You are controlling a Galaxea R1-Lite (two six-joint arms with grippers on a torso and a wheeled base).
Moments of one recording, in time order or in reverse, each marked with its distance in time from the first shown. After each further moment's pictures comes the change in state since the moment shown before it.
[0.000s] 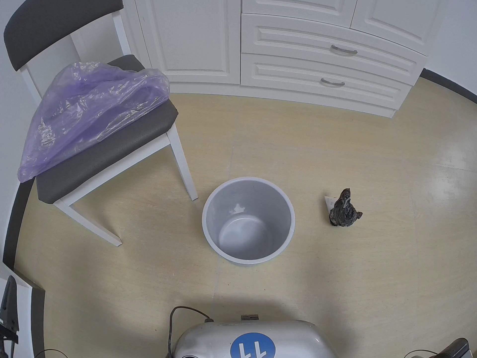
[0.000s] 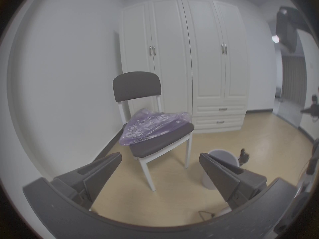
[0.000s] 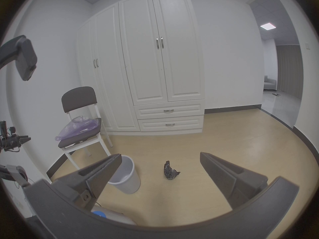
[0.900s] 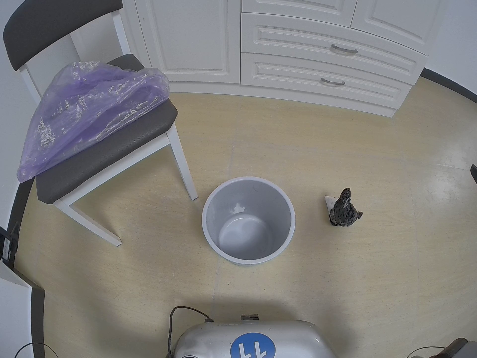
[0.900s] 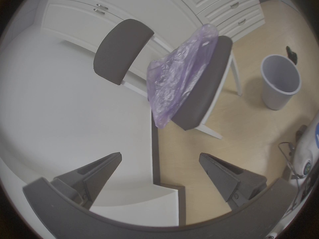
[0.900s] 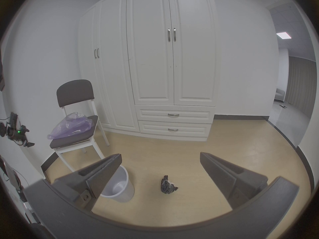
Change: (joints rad) left arm 0.223 0.766 -0.218 -0.164 0.297 0.648; right arm 0.021 0.535 -0.272 -0.236 0.015 -0.110
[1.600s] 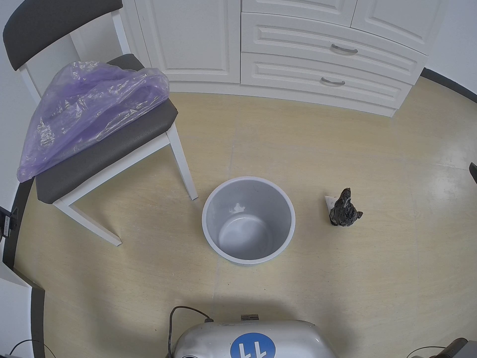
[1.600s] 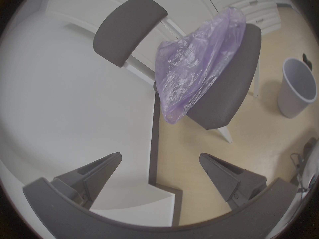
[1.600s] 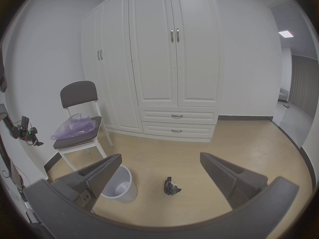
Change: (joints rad) left arm 0.330 0.326 -0.005 -0.316 -0.265 -0.023; right arm 0.032 0.008 -0.002 -0.016 0.000 -0.001
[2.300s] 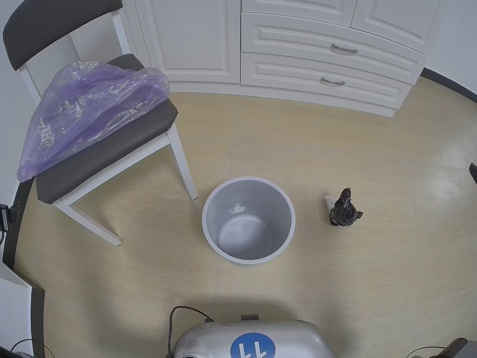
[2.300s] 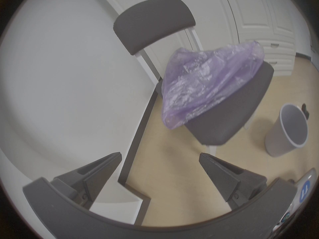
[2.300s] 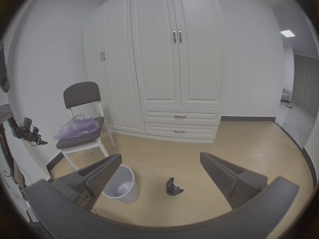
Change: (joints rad) left arm 0.144 0.071 -0.006 -0.043 -0.271 -0.293; right arm 0.028 -0.005 -0.001 0.000 0.000 -0.003
